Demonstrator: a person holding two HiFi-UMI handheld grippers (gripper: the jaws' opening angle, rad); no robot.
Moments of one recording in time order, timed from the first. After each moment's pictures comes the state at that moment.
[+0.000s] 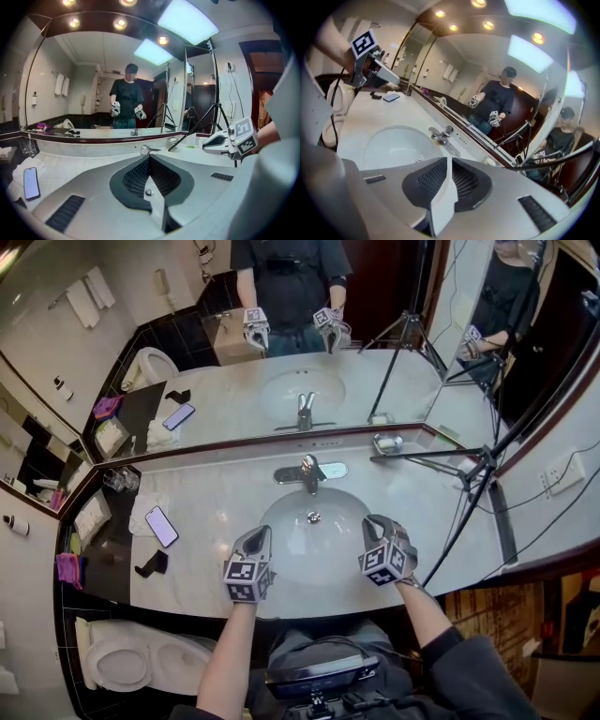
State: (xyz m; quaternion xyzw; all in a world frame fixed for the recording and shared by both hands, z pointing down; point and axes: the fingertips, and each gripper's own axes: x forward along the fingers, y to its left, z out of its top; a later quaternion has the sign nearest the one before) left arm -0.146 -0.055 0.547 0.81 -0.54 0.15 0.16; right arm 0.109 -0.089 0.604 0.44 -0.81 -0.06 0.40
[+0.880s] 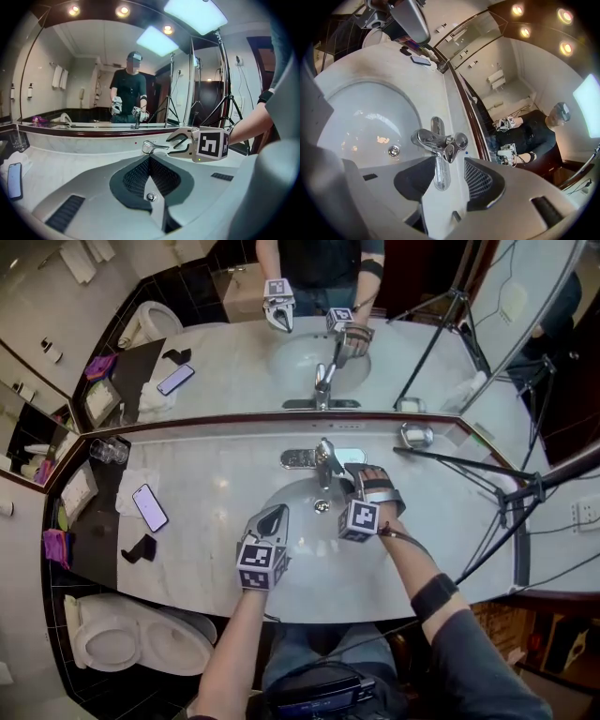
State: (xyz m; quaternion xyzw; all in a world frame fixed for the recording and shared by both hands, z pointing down) left arm -0.128 -0.132 0.602 0.80 -0.54 0.17 0.17; right arm -0.002 -0.243 0.678 0.27 -0.77 -0.29 0.51
